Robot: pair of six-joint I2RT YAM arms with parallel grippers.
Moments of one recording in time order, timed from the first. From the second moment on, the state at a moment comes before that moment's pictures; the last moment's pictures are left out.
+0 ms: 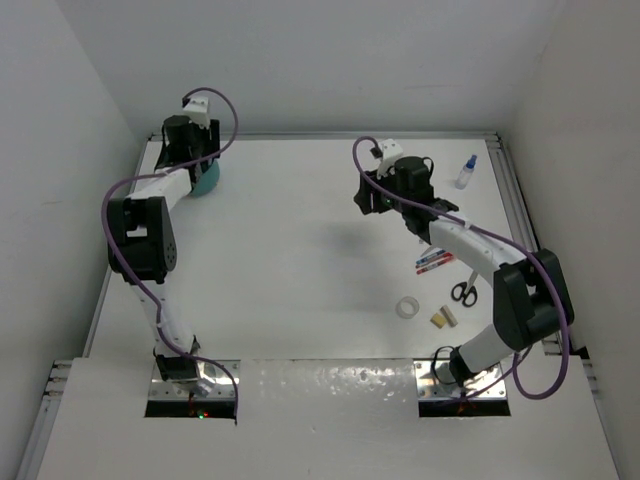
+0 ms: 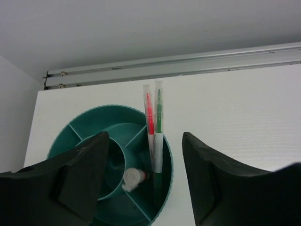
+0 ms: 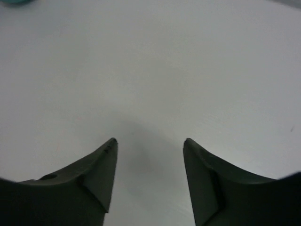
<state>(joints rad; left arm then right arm) 0.07 2.00 1.46 0.22 0.02 0.16 0.40 1.55 0.99 0.12 -0.15 0.04</state>
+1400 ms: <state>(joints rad) 0.05 1.88 1.49 0.21 0.14 0.15 0.05 1.93 1.15 -0.35 0.12 0.43</state>
